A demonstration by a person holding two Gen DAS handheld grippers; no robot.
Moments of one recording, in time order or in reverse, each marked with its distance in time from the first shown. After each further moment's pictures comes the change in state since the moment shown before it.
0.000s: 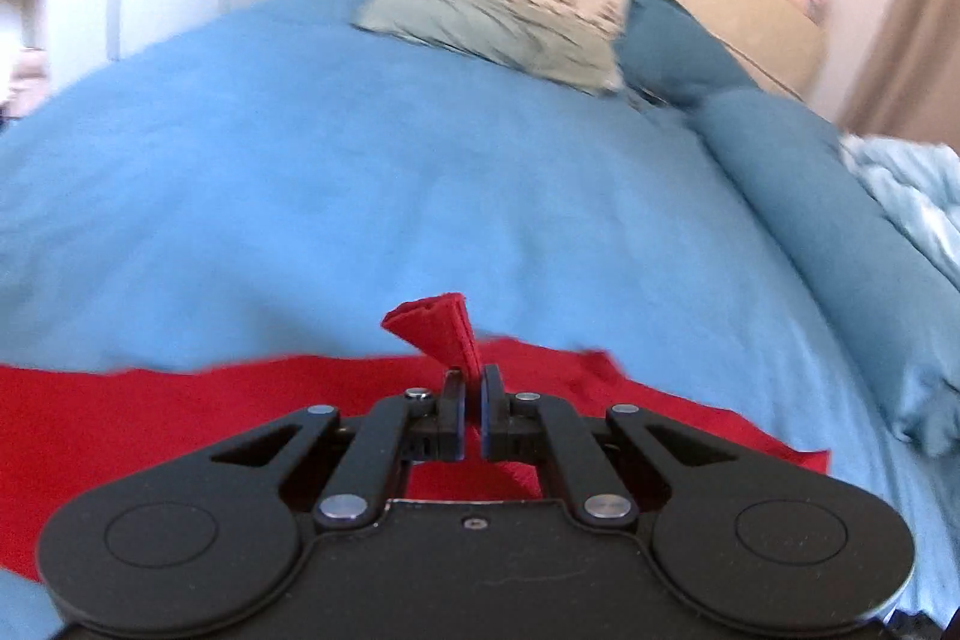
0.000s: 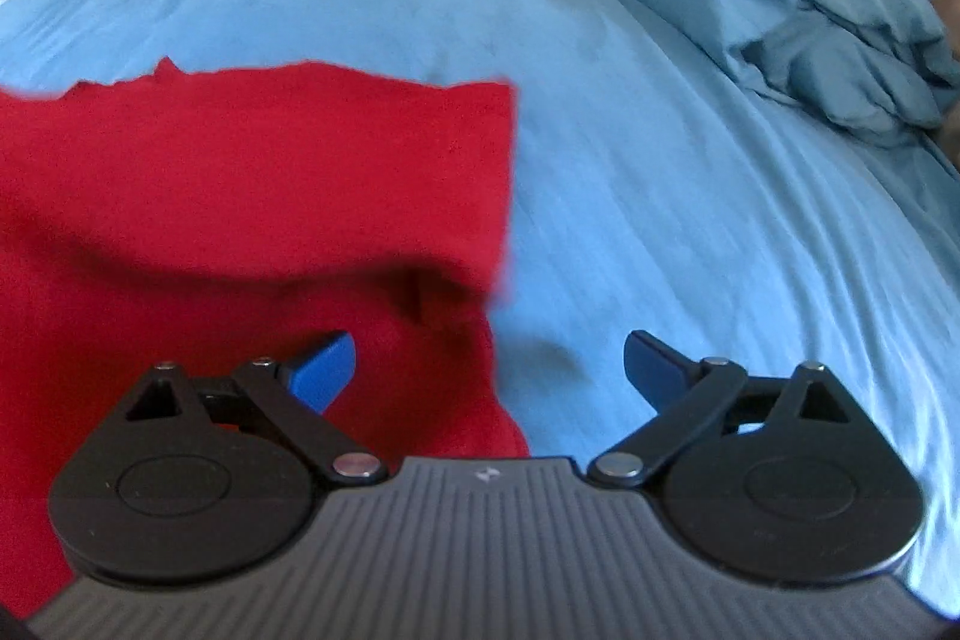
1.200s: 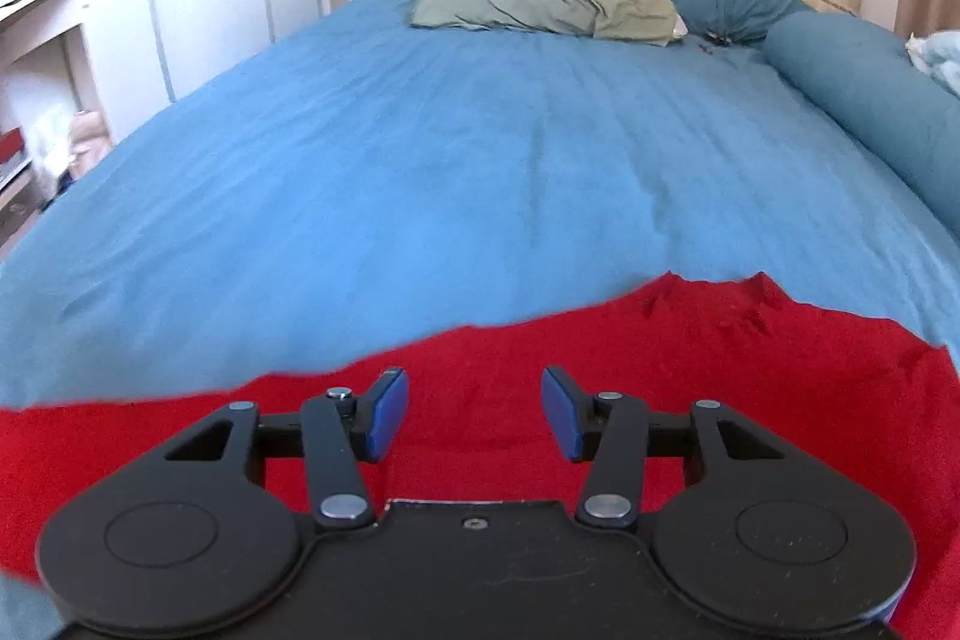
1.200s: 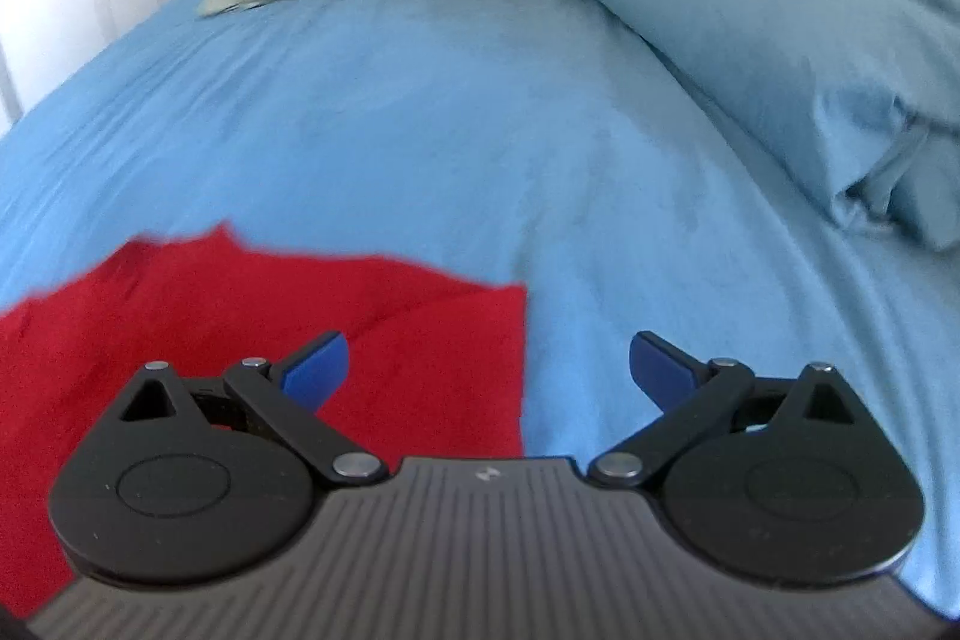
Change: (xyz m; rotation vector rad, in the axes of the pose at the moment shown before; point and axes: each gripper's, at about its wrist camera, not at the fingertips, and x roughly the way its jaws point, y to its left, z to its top) left arm 0.043 0.015 -0.019 0.190 0.024 0.196; right arm 0.026 0.010 0.094 0.053 -0.100 0.164
